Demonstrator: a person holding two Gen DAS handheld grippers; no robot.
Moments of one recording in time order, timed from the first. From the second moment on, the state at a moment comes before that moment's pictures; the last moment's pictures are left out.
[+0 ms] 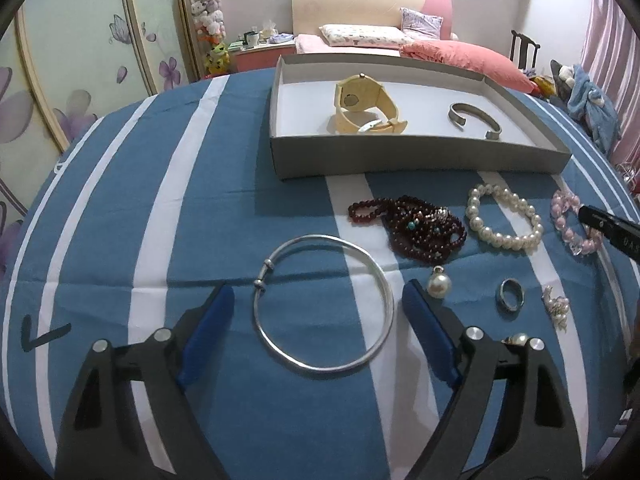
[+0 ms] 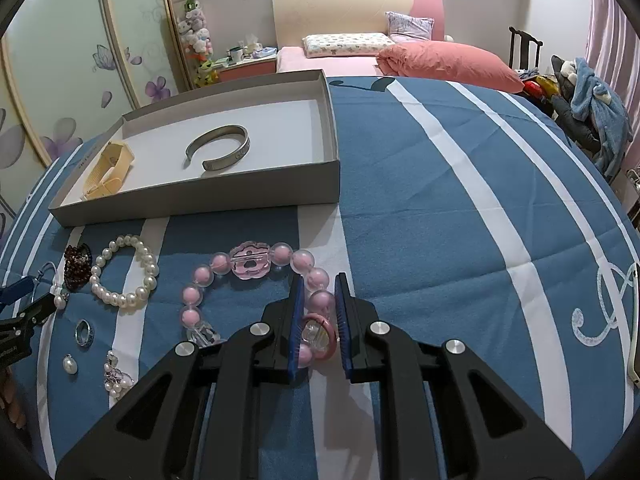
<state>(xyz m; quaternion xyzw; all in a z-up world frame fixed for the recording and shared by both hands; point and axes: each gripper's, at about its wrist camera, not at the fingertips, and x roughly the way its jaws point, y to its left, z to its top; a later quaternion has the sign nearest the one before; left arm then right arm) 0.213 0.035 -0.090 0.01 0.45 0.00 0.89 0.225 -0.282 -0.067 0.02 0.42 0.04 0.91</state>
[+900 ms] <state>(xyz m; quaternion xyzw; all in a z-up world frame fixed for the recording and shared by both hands) 0.203 0.035 -0.085 0.00 0.43 0.00 0.90 0.216 -0.270 -0.057 0.02 0.39 0.07 0.92</state>
